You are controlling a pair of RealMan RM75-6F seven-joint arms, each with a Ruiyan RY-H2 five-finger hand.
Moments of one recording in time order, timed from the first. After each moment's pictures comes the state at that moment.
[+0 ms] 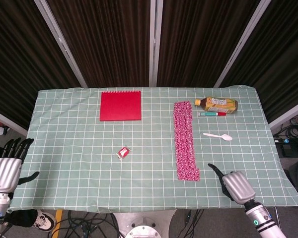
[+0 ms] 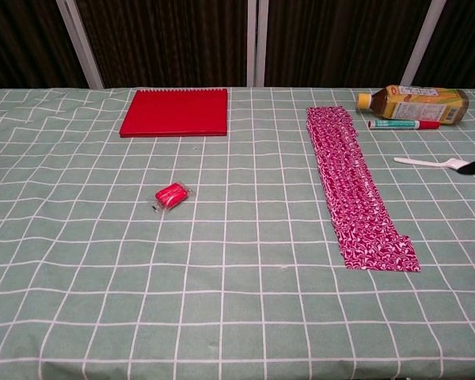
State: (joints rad) left arm -0.11 -1.18 -0.04 -1.54 1.54 1.51 0.06; right arm 0.24 -1.18 -0.09 -1.70 -1.63 1.19 -0.16
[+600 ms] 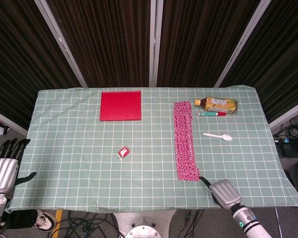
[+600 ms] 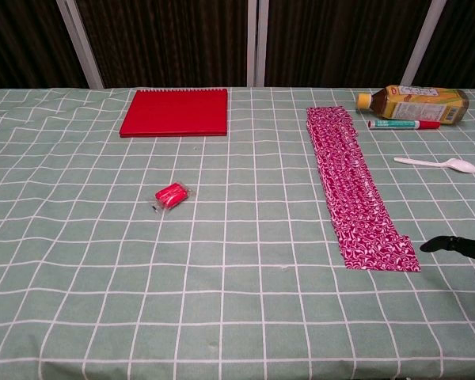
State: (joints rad) left arm -0.11 -1.18 -0.04 -1.51 1.52 1.50 0.01; right arm 0.29 -1.25 -0.11 -1.76 -1.43 0.98 -0.45
